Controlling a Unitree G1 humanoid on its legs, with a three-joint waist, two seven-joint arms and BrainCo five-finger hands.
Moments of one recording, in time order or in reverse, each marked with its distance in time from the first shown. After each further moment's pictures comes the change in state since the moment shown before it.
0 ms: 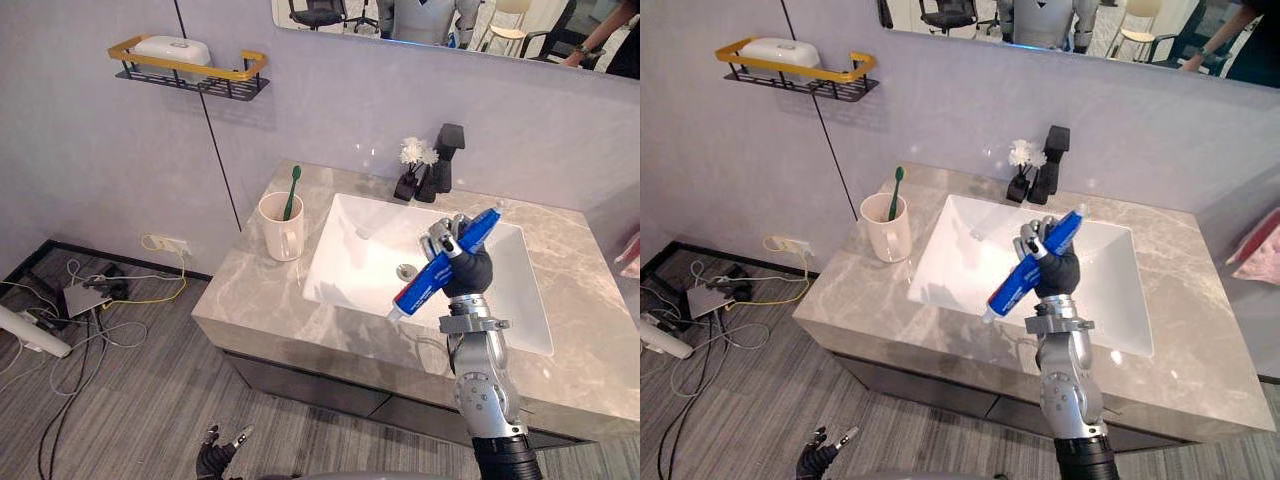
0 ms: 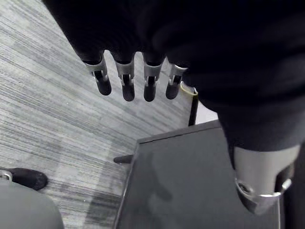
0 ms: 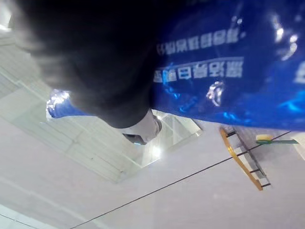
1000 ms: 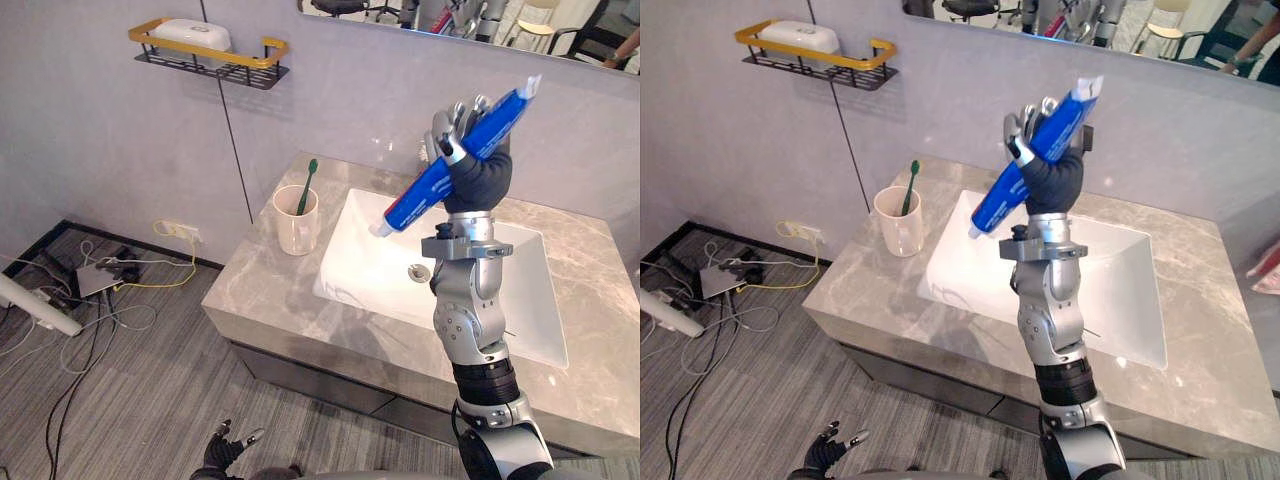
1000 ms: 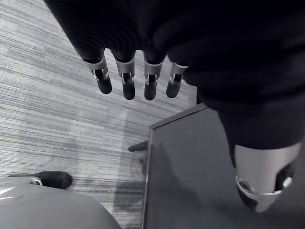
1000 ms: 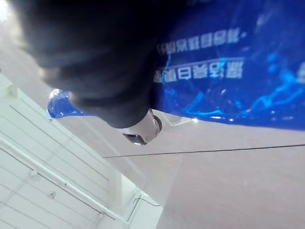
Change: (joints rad) left arm -0.049 0.086 -0.156 0.086 0.012 -0.014 -0.011; right arm -0.522 0.009 0.030 0.048 -0.483 -0.124 -0.303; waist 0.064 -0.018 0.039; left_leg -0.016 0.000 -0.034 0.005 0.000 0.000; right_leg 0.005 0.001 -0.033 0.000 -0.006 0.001
